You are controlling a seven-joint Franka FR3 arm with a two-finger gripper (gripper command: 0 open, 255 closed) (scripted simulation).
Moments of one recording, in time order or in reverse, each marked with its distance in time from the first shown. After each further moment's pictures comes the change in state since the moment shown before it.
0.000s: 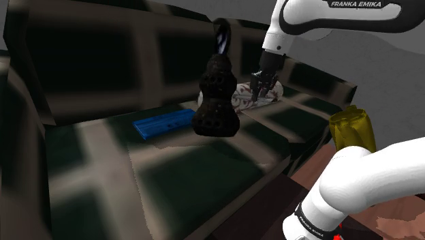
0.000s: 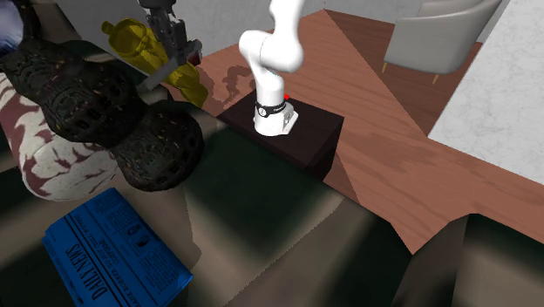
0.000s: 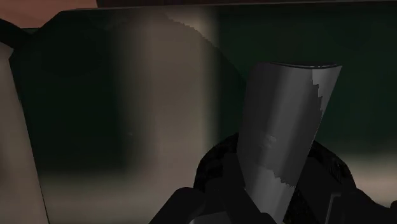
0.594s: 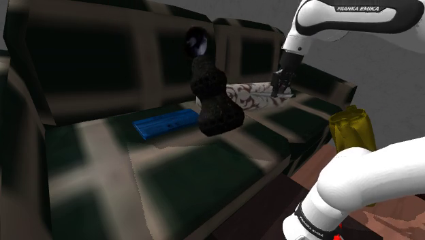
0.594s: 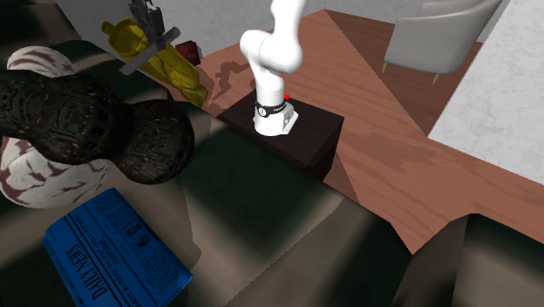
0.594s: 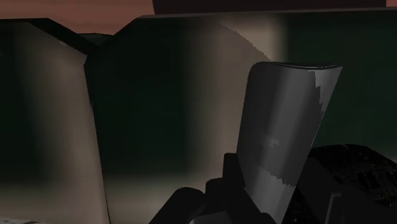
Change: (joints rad) arm -0.072 0.016 -0.182 0.041 -0.108 -0.028 -0.212
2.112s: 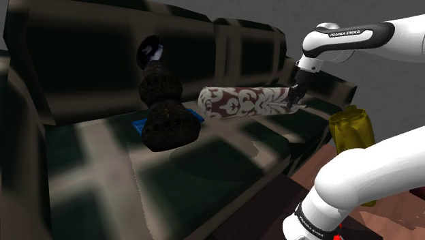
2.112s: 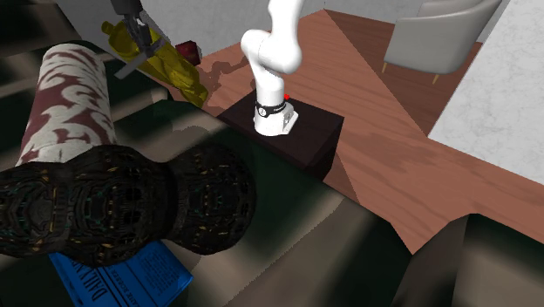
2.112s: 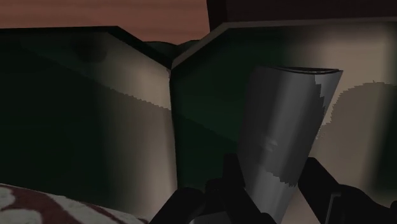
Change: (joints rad) arm -0.065 0.126 -0.268 -0.026 -0.109 0.166 -0.284
